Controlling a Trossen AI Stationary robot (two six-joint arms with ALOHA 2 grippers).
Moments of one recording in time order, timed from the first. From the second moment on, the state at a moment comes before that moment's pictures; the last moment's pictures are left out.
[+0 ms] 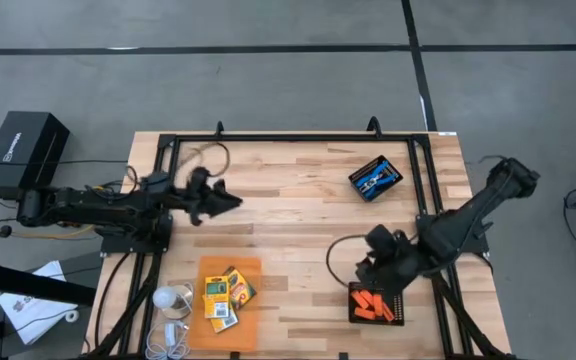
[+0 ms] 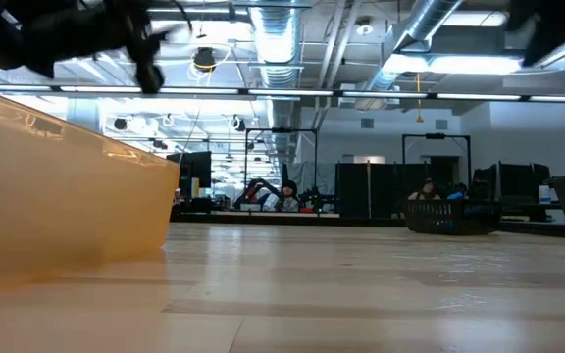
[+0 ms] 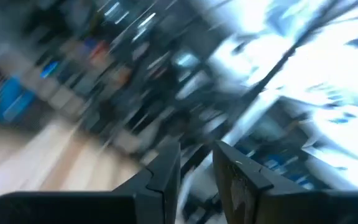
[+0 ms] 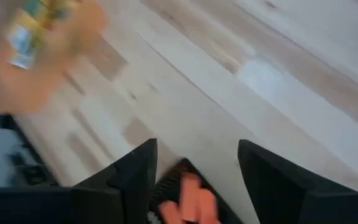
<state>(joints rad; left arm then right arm) 0.19 0.81 0.25 0.76 0.29 -0.79 0.67 1.35 1.14 -1.01 0.43 1.46</state>
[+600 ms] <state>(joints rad) 0.67 0.27 0.46 0.79 0.98 -0.98 0.79 0.87 1.14 -0.20 0.65 0.09</state>
